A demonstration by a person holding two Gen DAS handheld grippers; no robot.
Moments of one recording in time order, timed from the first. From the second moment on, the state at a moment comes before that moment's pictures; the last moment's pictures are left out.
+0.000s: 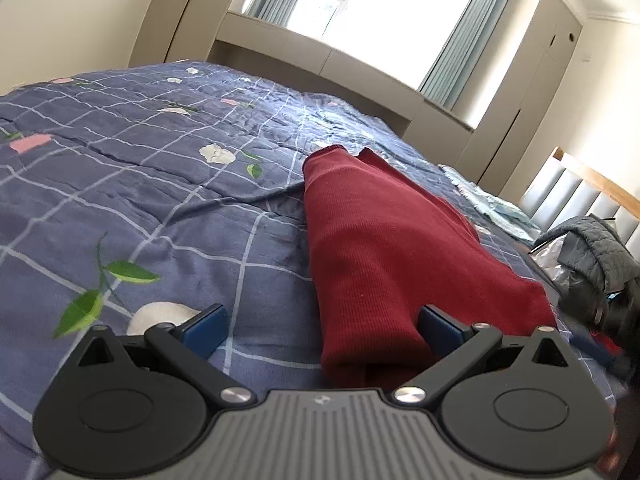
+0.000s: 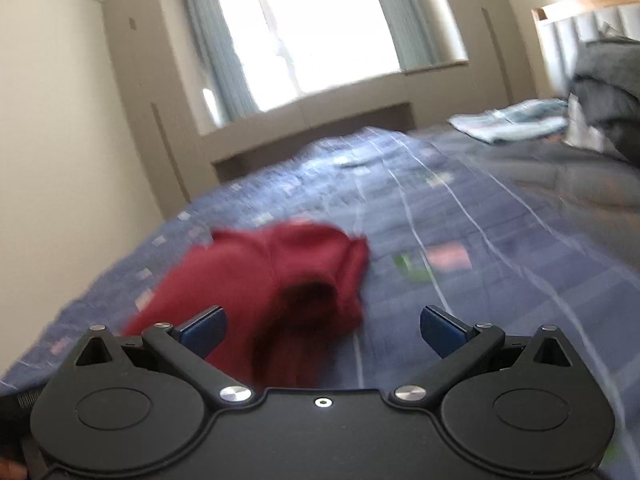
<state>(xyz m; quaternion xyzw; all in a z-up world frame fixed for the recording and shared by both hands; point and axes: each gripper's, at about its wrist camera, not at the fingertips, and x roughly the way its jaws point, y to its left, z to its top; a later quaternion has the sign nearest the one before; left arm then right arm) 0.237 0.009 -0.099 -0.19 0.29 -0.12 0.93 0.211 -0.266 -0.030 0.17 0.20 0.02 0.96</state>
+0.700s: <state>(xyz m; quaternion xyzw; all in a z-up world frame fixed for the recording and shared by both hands) 0.342 -0.010 -0.071 -0.12 0.35 -0.09 0.93 0.341 -0.290 -0.058 0.18 0.30 0.04 0.94</state>
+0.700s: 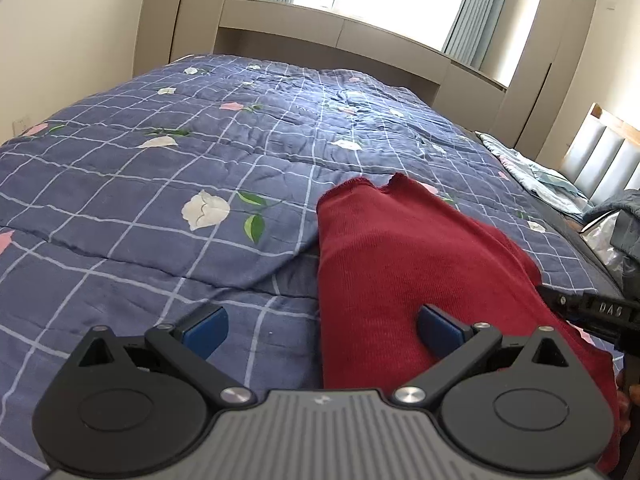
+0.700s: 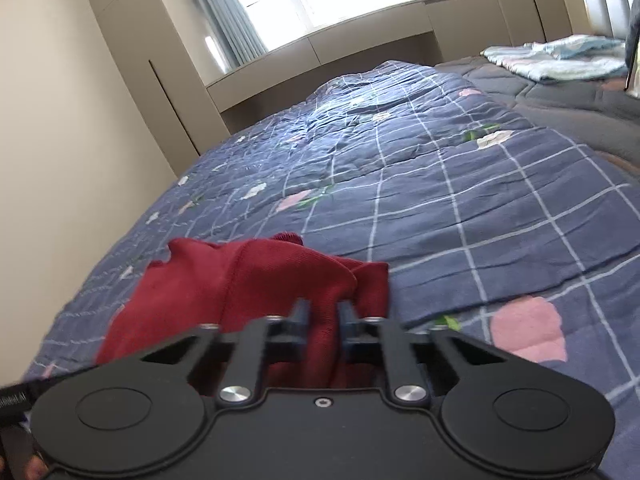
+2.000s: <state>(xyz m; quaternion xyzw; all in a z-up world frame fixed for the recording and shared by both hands) 0.382 -0.021 -0.089 -0.14 0.38 -0.08 0.91 0.364 -0.272 -0.077 0.14 0.31 0.05 0.94</state>
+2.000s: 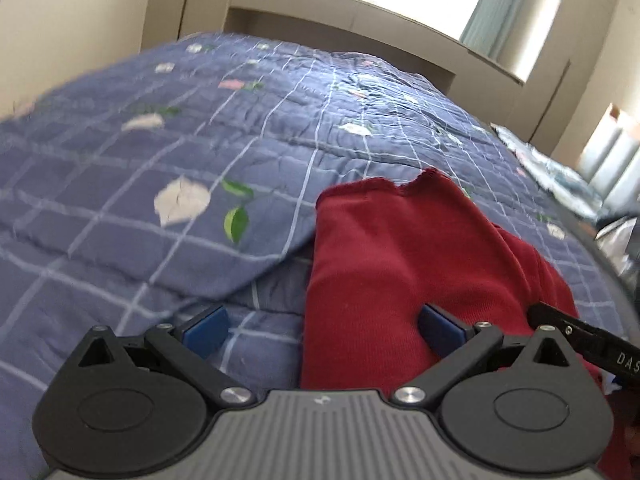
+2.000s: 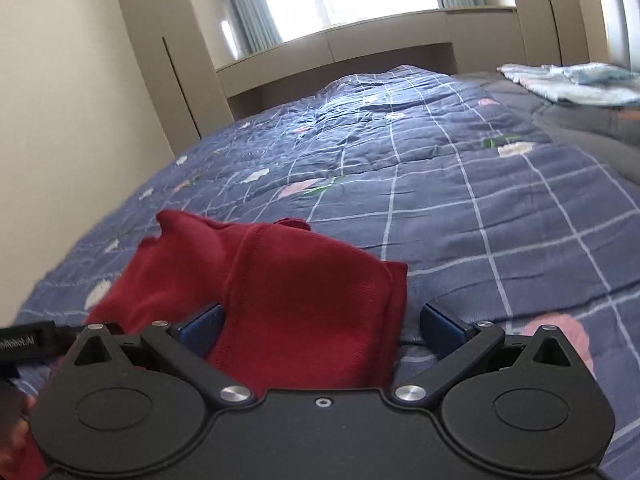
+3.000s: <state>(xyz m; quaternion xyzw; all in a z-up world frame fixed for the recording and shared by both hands) 0.347 0.036 -0.090 -0.19 0.40 -0.16 0.88 0.303 -0.294 -0.074 0.22 0.29 0.10 0.93</state>
